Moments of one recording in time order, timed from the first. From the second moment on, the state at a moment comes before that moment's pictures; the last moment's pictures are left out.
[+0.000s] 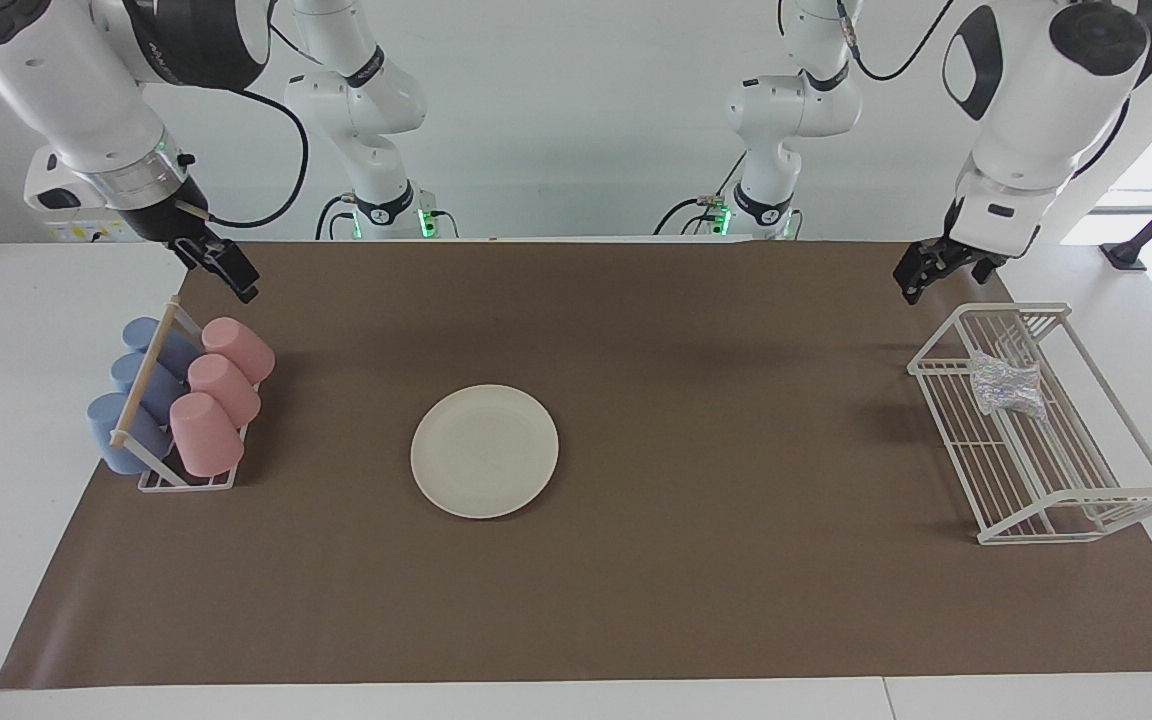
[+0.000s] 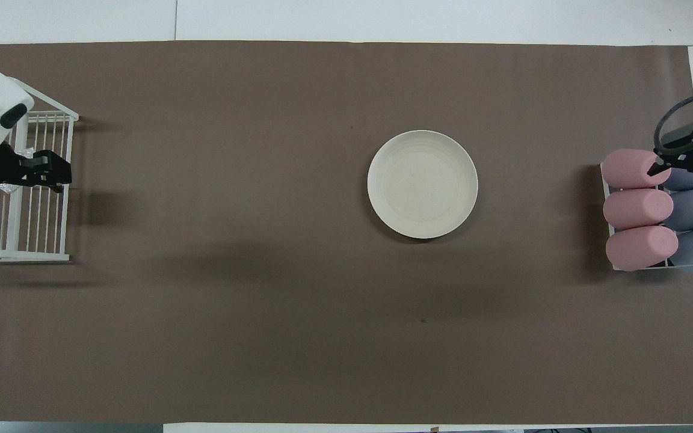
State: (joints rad) left arm -0.15 0.14 -0.03 -1.63 0.43 1.58 -0.29; right arm 0.02 0.03 -0.08 -1.56 -0.01 1.49 0.86
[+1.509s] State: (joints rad) left arm -0.18 0.39 -0.03 -1.62 0.86 1.58 -0.44; right arm 0.30 0.00 -0.06 -1.59 -0.01 1.52 1.66
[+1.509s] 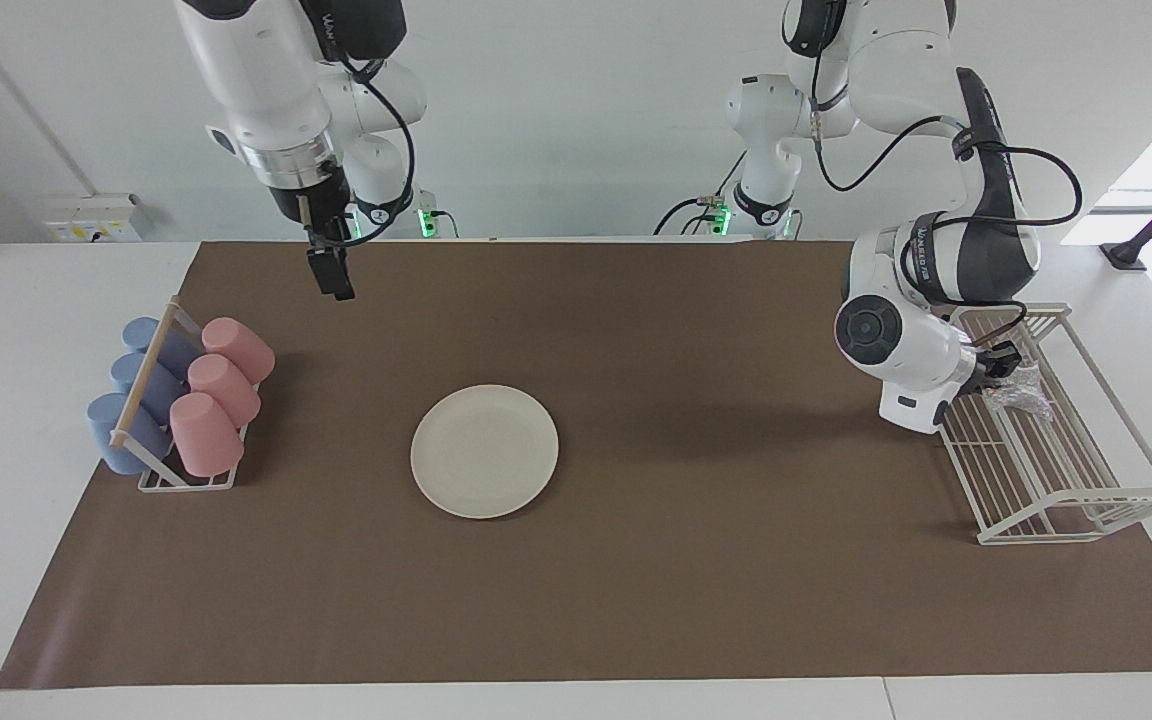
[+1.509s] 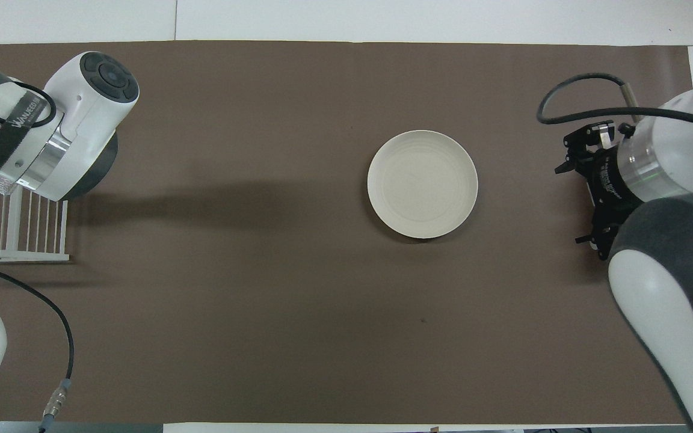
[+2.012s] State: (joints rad) left arm -0.18 0.36 -0.02 -1.44 0.60 1.50 -0.37; right arm 0.30 0.00 -0.07 -1.57 0.02 1.53 1.72
